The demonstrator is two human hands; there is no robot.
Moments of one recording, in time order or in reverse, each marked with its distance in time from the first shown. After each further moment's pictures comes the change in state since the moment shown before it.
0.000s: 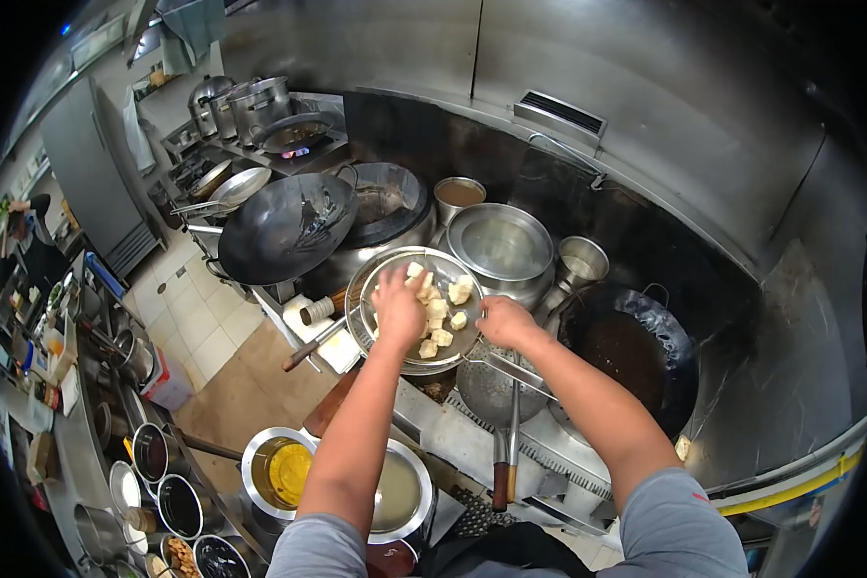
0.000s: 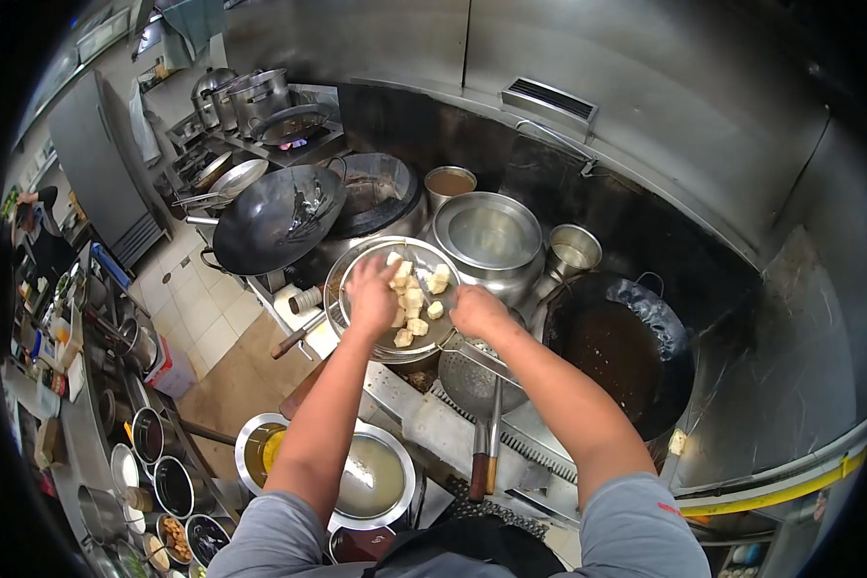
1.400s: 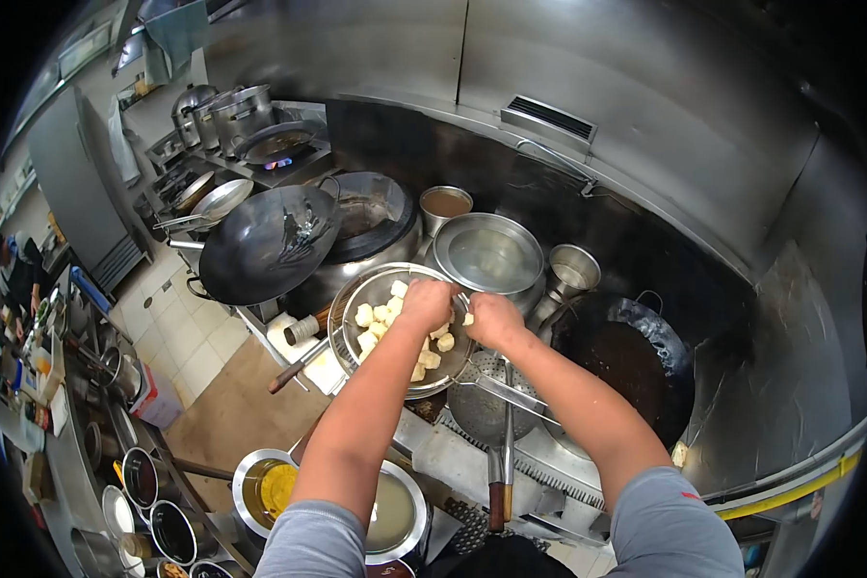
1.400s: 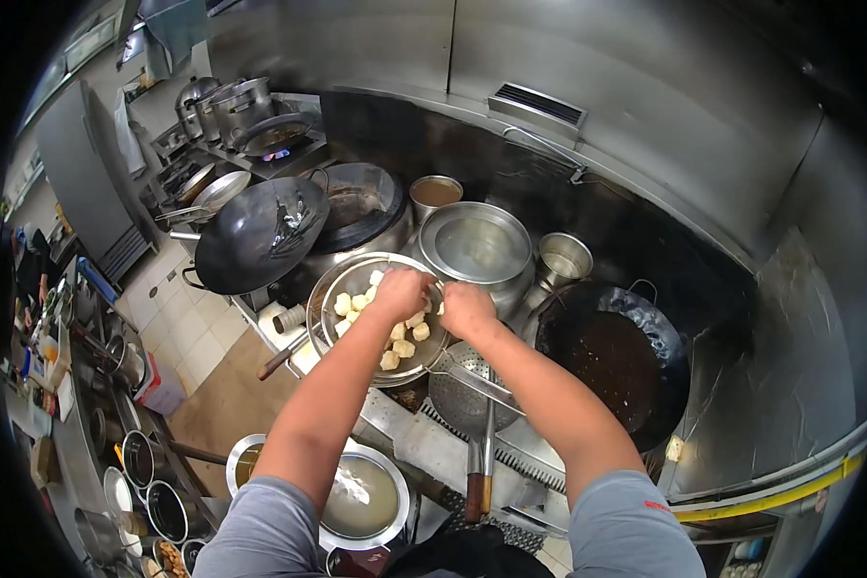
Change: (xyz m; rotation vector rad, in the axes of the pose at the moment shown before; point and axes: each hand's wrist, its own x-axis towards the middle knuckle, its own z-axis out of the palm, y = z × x) left_hand 0.067 0.030 0.045 0.091 -0.527 0.304; right_hand 0.045 0.012 0.007 -0.127 0.104 -0.049
